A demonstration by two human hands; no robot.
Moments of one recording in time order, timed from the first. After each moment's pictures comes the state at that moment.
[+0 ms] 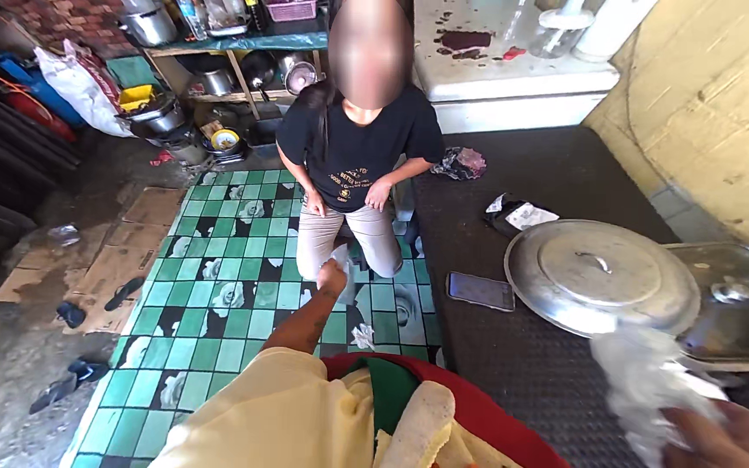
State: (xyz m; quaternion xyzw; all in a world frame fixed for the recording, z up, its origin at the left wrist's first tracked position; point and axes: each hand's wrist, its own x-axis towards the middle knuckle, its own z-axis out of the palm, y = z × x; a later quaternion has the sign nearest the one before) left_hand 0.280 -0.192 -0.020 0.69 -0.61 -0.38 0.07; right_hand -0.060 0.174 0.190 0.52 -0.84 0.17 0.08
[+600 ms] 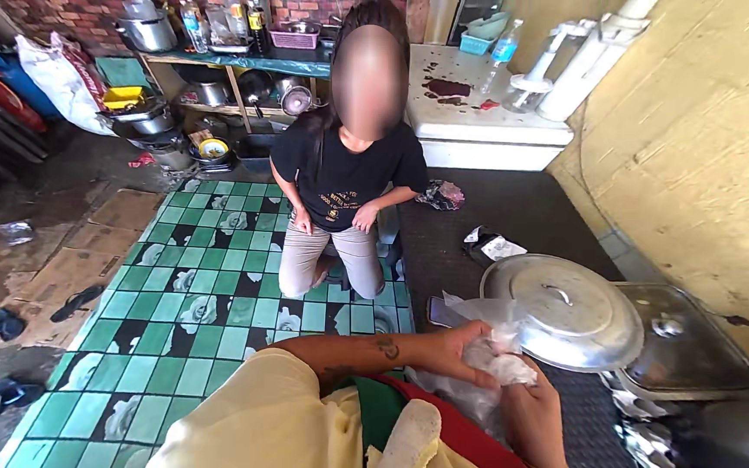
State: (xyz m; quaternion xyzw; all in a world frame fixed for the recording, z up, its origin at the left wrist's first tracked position) left_hand 0.143 -0.063 0.140 0.02 -0.71 -0.69 0.14; right_hand 0.022 0.074 0.139 0.41 -0.67 0.60 -0.18
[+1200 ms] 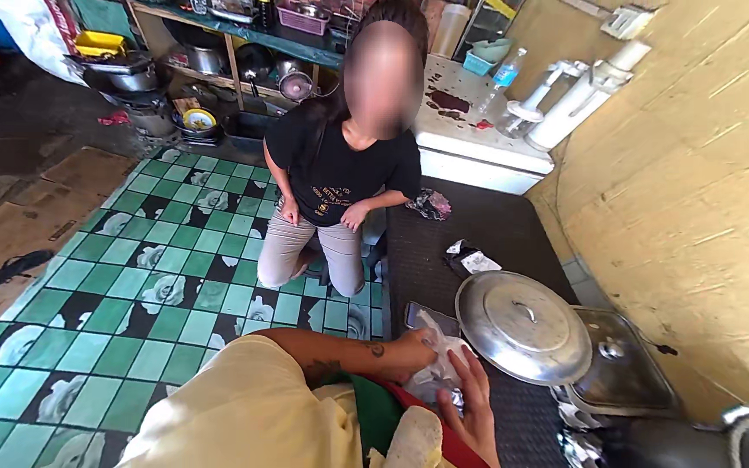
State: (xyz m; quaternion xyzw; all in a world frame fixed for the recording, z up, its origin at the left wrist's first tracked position) left_hand 0.137 -0.049 0.120 0.33 -0.48 -0.81 0.08; right_hand 0.019 0.085 0.099 0.63 -0.62 0.46 -0.09
